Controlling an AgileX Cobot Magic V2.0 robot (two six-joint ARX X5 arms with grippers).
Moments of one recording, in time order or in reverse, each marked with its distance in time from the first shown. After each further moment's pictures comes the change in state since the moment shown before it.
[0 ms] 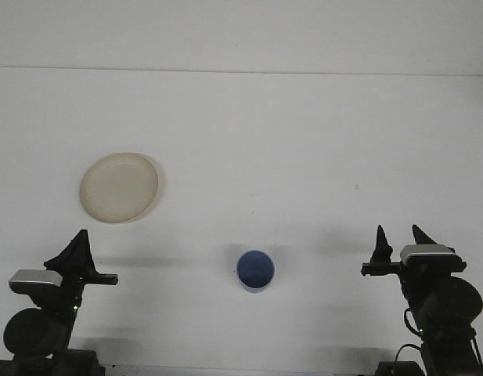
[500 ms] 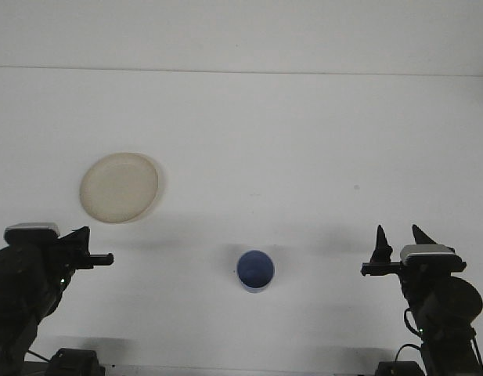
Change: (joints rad) left arm 0.001 0.560 0.612 -0.668 0.041 -0.040; right arm 0.000 0.000 0.000 0.000 0.000 0.000
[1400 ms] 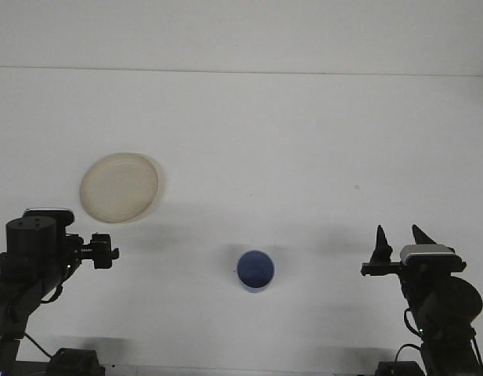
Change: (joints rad) left arm 0.000 0.150 0.092 -0.166 0.002 0.044; right arm 0.000 0.000 0.000 -0.001 0.000 0.000
